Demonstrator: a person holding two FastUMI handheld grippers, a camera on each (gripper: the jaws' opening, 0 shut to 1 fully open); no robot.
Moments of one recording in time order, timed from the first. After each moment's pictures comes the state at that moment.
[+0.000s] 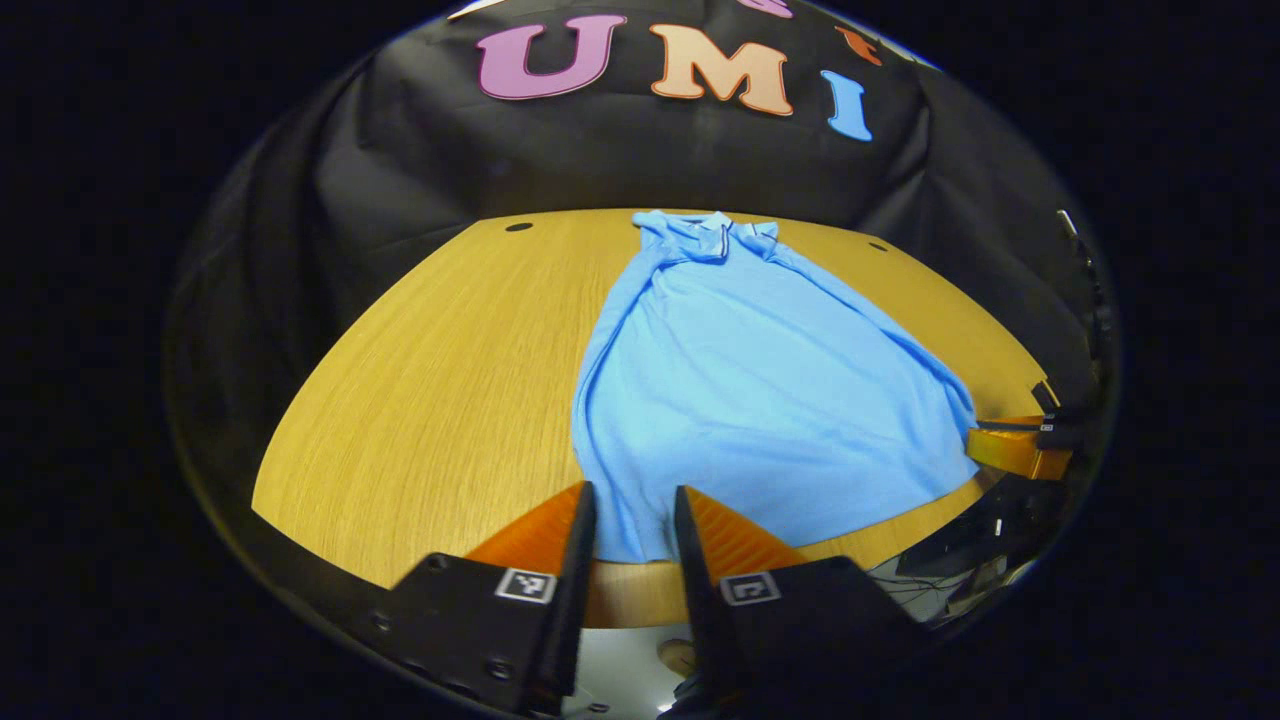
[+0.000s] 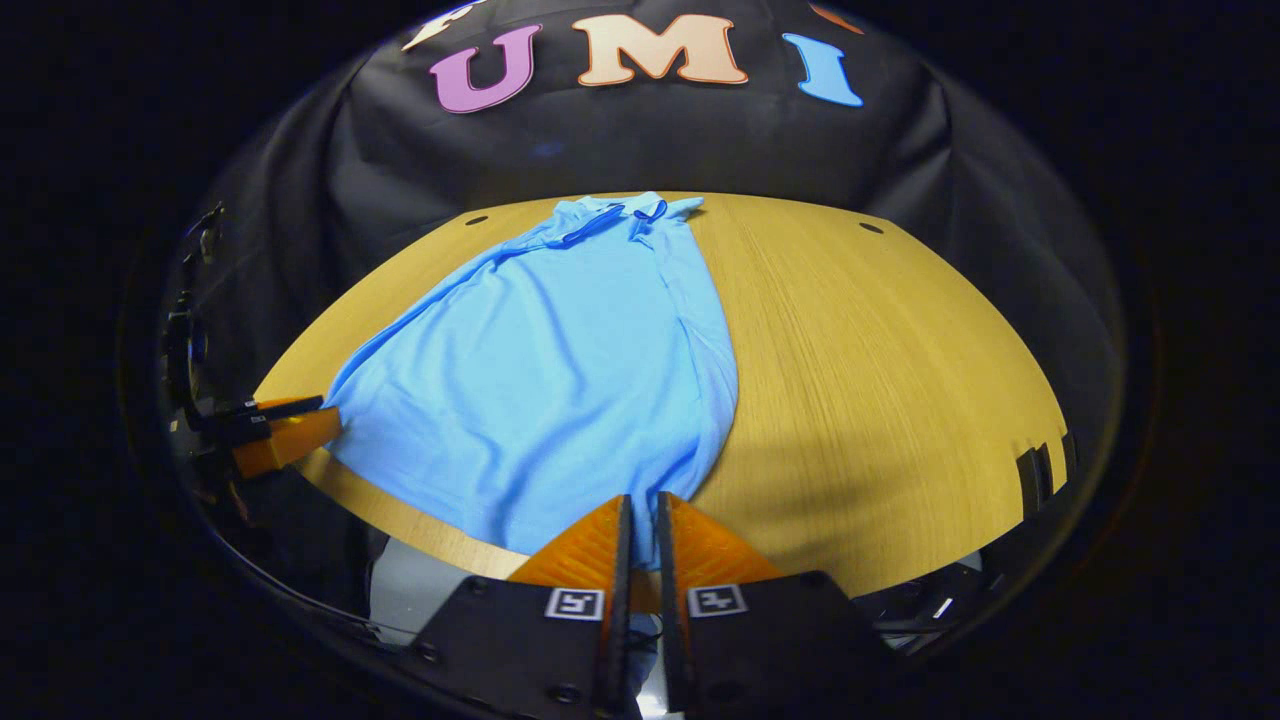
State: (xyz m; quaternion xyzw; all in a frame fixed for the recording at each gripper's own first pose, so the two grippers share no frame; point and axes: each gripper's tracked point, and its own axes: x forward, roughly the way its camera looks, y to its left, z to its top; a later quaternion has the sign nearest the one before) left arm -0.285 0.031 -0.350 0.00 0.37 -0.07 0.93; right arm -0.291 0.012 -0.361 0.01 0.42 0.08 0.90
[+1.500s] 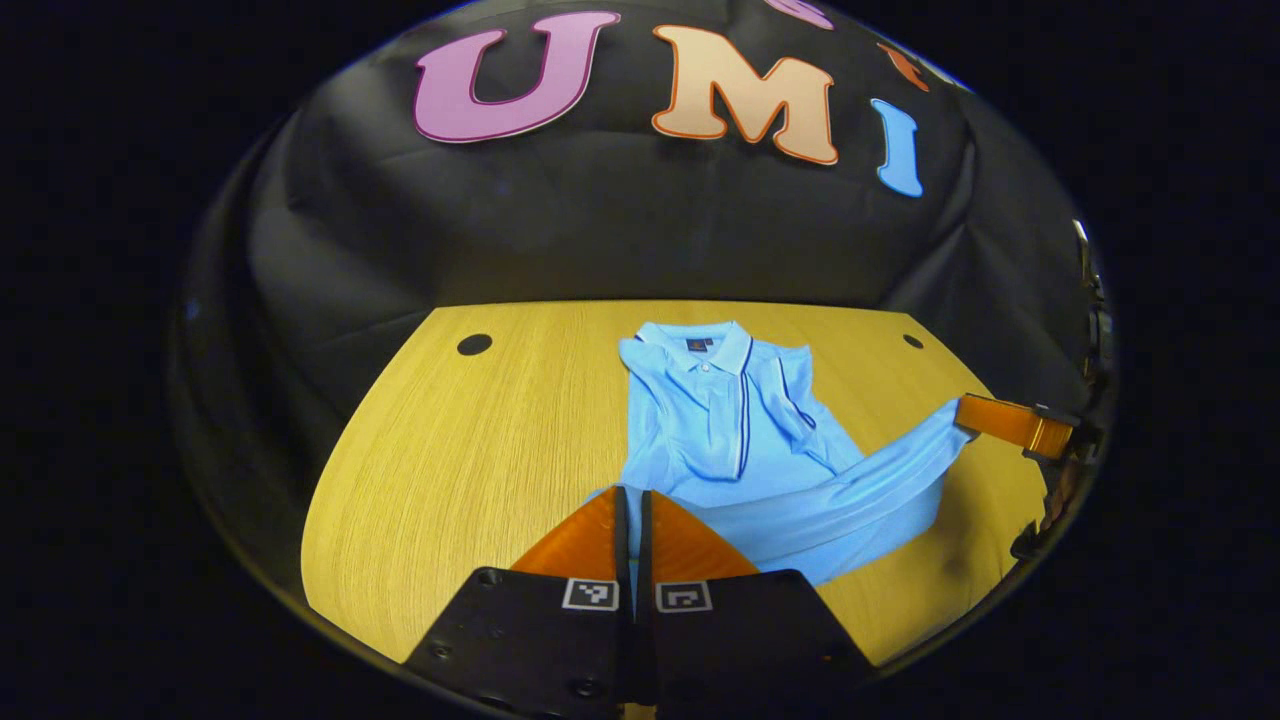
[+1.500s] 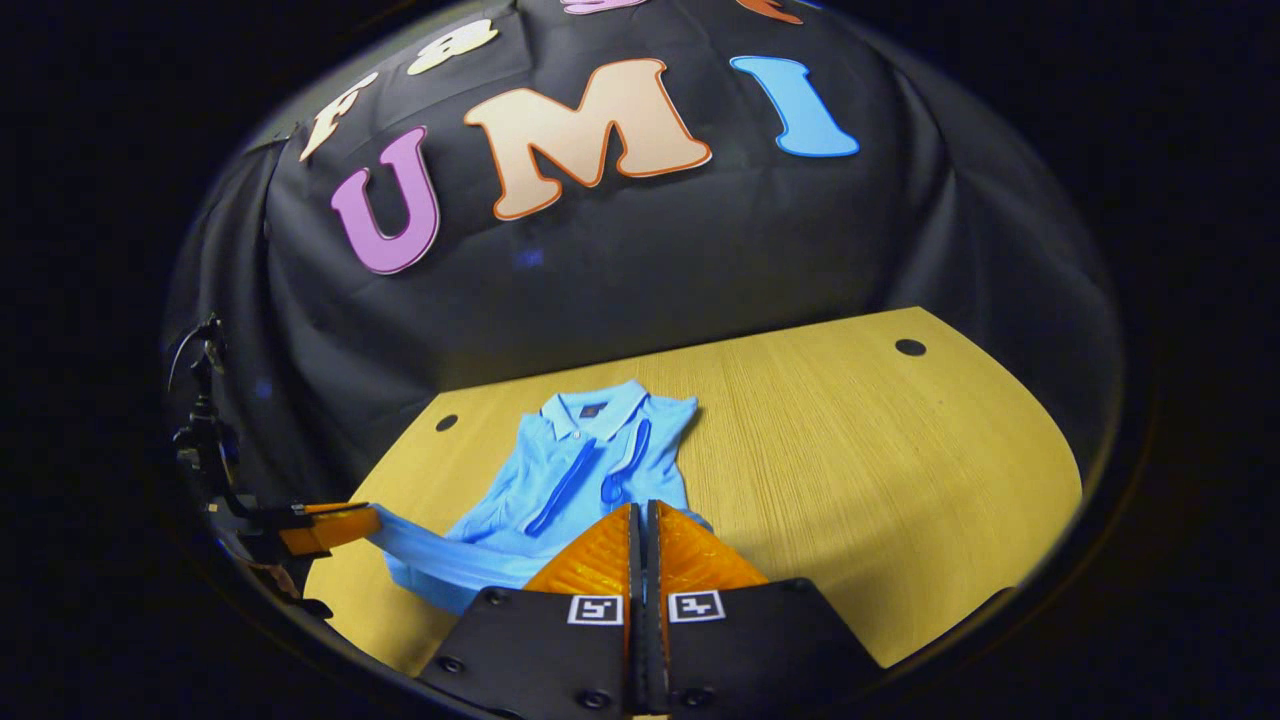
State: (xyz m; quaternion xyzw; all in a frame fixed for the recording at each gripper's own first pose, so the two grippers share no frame) left arm -0.009 0.007 -0.248 -0.01 0.33 -0.06 0.94; right arm 0.036 0.004 -0.244 0.13 0.29 0.07 0.95
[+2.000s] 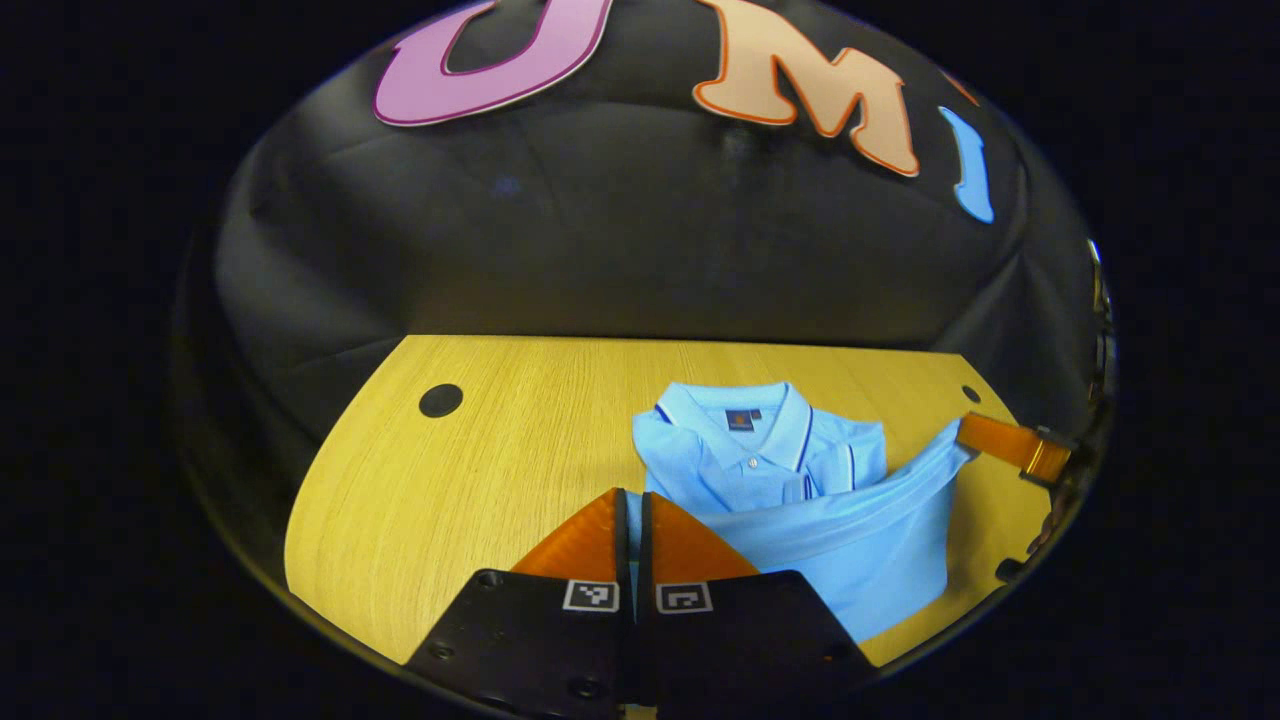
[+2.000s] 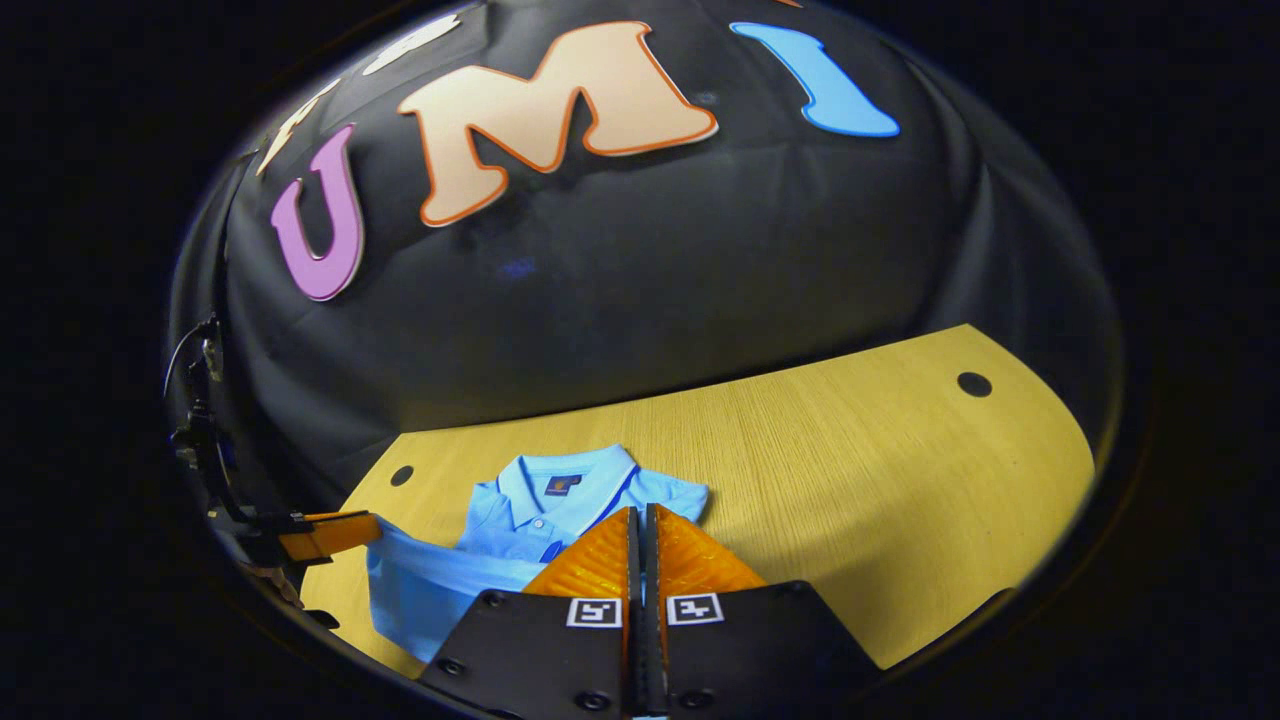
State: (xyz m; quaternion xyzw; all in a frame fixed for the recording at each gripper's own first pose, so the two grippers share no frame) left arm 0.151 0.010 -0.274 -0.03 0.33 -0.03 0.94; right arm 0.184 0.019 -0.300 0.14 0.29 0.06 0.94
